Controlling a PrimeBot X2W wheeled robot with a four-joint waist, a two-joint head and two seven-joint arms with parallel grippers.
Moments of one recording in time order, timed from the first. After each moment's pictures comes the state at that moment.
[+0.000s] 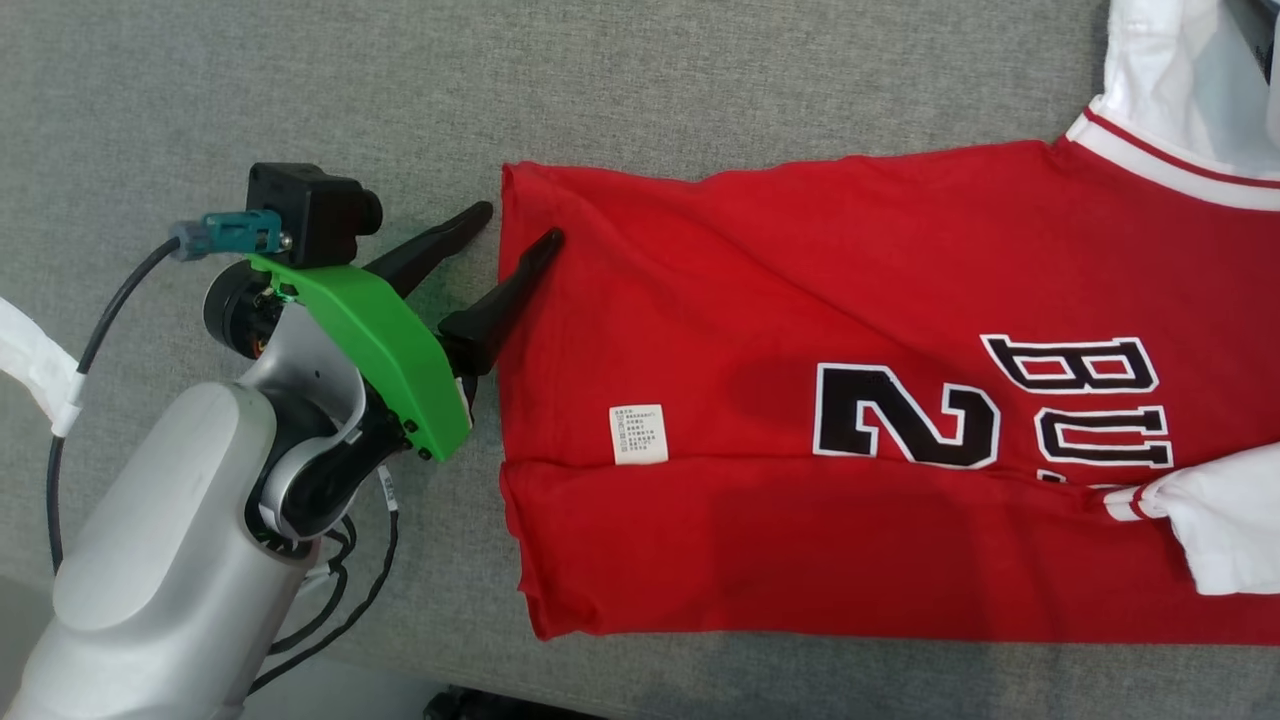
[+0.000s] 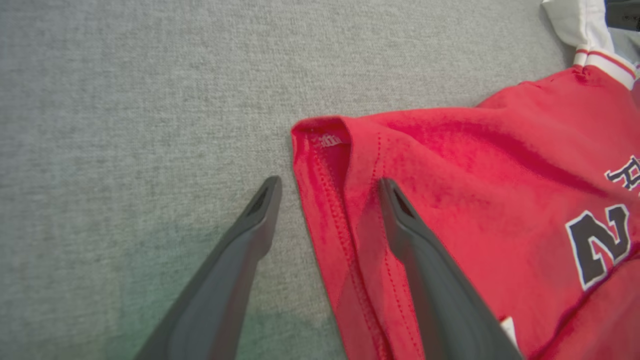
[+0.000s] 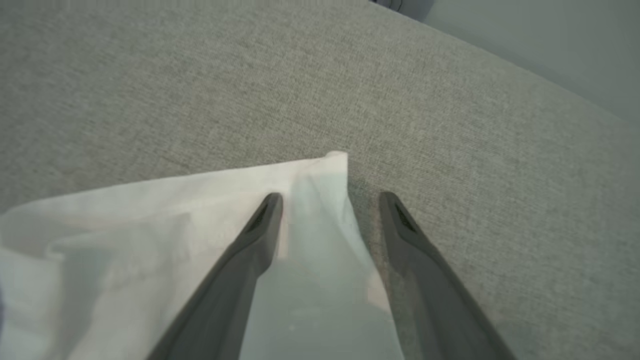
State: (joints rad) left arm -0.63 0.39 -0.54 0.07 -0.88 -0.12 0.36; right arm -0.89 -0.56 0.13 0.13 0.33 0.13 0.91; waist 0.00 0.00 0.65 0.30
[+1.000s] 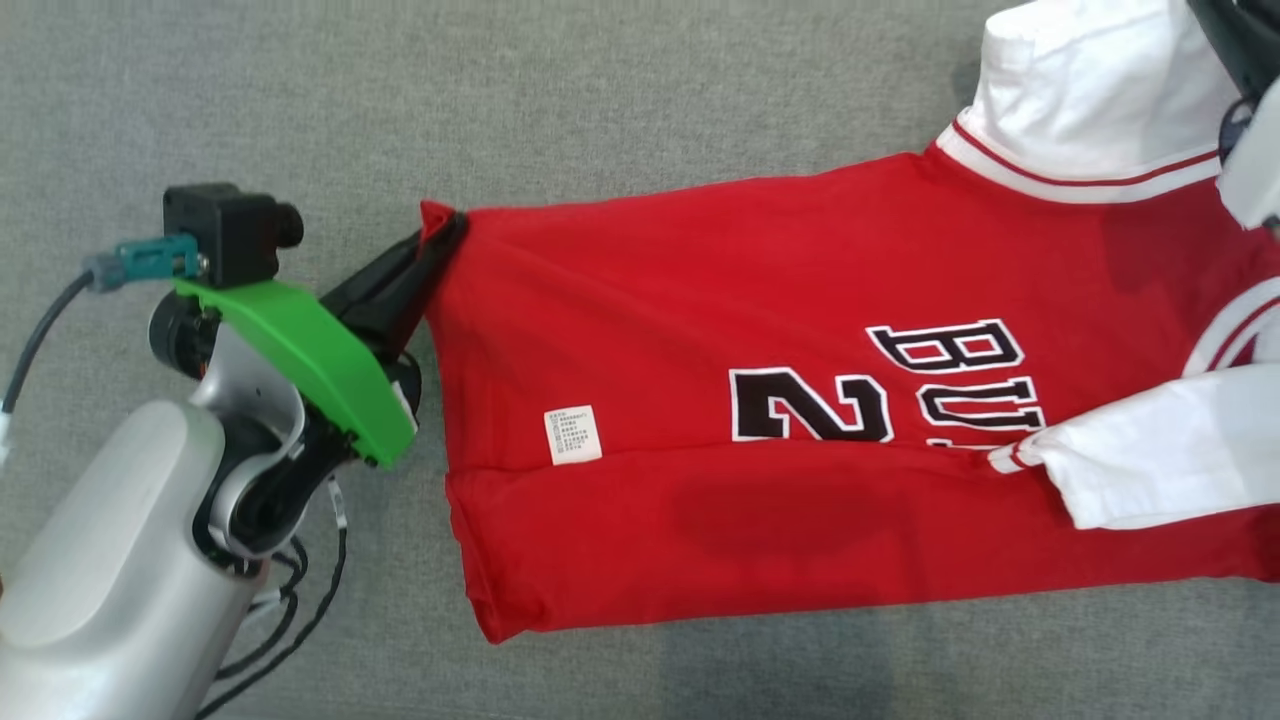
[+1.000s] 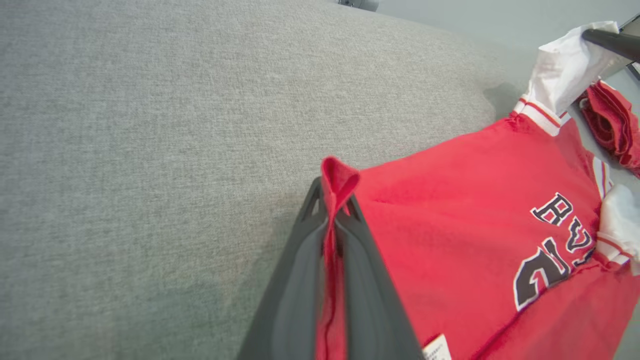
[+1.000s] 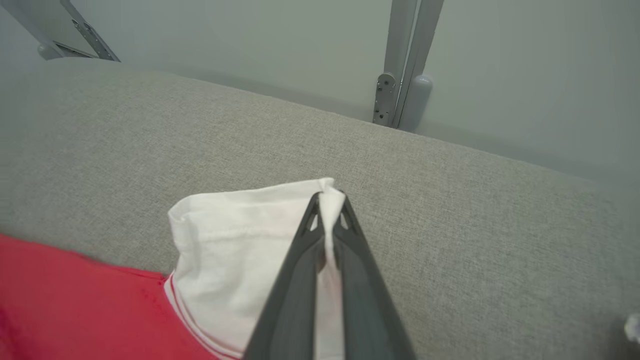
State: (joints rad) left arm -0.62 0.47 -0.55 0.09 -0.96 -0.11 0.23; right arm -0.75 -0.59 0.16 0.03 0.60 0.13 0.54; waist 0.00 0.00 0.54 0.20
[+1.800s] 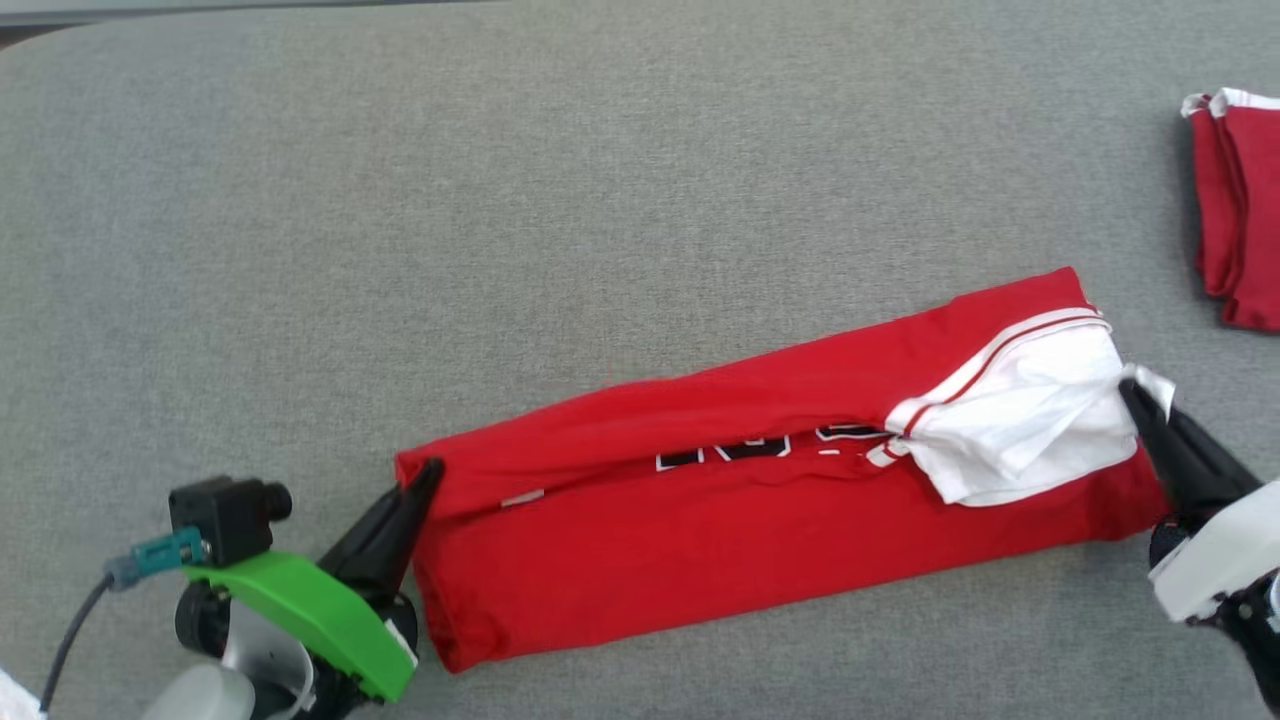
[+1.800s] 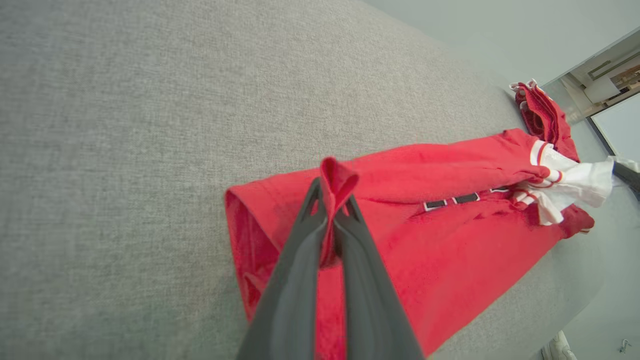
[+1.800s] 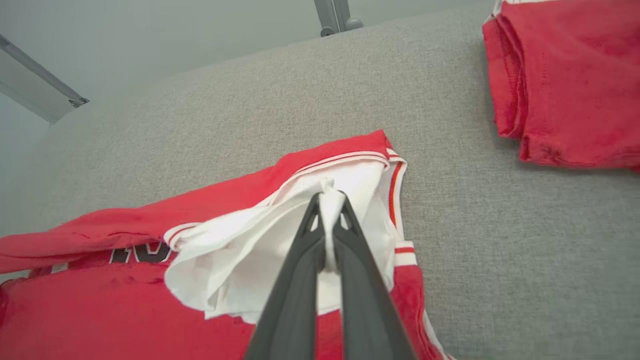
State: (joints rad) left arm -0.17 0.51 -0.52 -0.03 -1.01 -0.02 0.05; right arm 0.03 -0.35 -0.10 -0.26 0.62 0.13 0.35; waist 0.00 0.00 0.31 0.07
